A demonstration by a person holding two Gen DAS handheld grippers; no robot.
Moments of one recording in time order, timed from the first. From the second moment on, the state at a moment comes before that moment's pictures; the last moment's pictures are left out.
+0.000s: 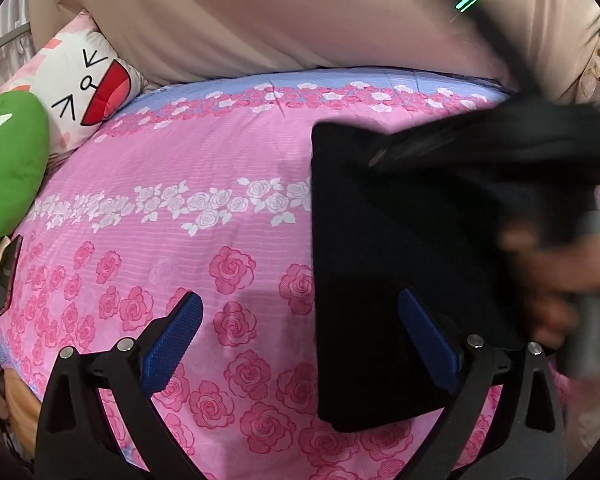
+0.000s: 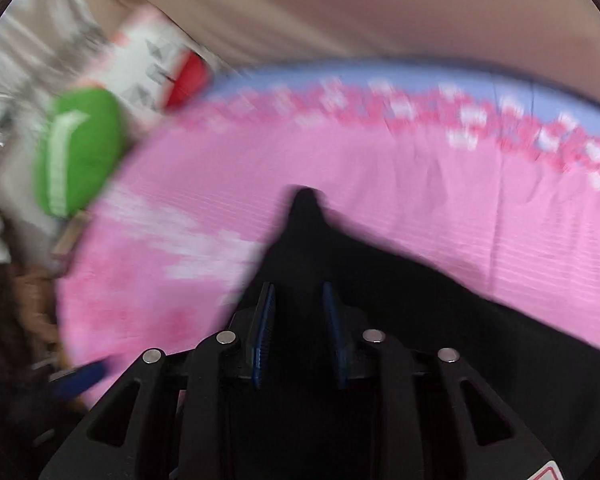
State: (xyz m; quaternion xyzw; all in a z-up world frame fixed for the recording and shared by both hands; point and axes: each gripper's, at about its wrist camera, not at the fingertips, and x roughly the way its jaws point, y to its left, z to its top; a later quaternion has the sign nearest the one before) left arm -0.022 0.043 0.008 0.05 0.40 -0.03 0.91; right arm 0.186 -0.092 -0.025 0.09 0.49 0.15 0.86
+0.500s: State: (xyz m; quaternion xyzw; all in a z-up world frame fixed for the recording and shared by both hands) left arm -0.016 0.040 0.006 0.06 0.41 -0.02 0.91; right arm 0.037 -0.209 0.009 0.19 0.41 -0.02 0.89
